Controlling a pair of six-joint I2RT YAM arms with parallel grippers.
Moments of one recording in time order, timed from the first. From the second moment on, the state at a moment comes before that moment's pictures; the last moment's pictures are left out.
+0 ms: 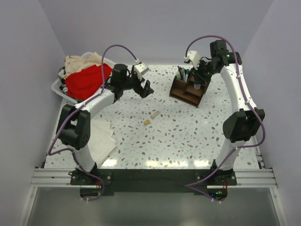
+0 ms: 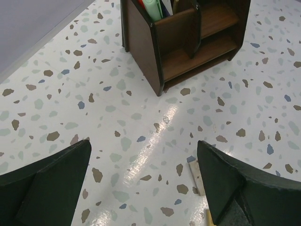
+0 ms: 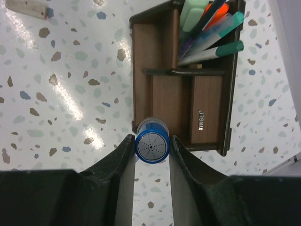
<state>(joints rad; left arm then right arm) -0.38 1.79 1.29 0.08 0.58 0.19 0.11 1.87 2.03 -1.19 -0.40 -0.92</state>
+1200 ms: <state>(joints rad) -0.37 1.79 1.30 0.08 0.57 0.19 0.10 1.92 1.77 -0.82 -0.30 -0.85</state>
